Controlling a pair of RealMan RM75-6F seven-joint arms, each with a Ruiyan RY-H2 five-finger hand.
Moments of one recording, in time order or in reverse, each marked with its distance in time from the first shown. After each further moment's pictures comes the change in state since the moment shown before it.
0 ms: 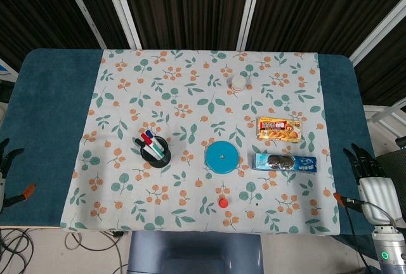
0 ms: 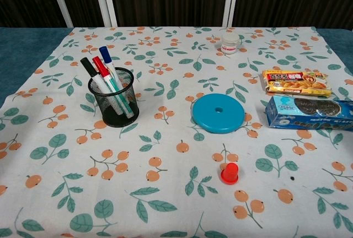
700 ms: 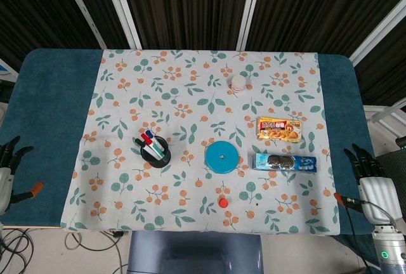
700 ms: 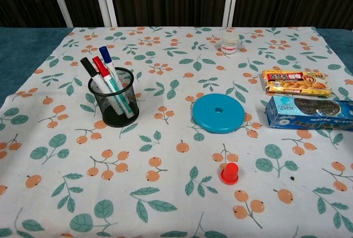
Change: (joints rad) left arm -0.048 0.006 -0.013 0.008 0.003 -0.085 -0.059; right arm 0.001 0.000 0.002 -0.006 0.013 -0.009 -0.008
